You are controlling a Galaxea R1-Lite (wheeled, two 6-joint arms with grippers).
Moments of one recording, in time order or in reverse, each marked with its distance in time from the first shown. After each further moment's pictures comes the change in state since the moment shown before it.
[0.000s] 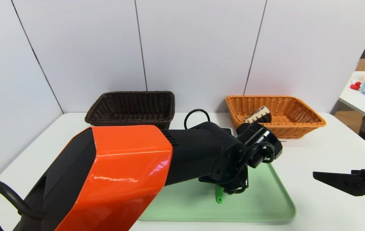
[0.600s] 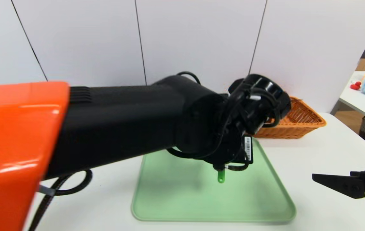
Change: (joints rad) left arm -0.008 -0.246 0.001 0.029 0.005 0.058; right arm 0.009 -0.001 0.009 0.001 0.002 -0.002
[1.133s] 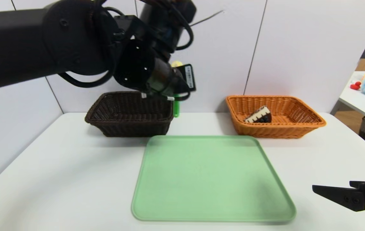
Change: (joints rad) left arm 0.300 -0.169 -0.001 -0.123 0.020 0.117; right arm 0.010 -0.020 0.047 0.004 0.019 0.000
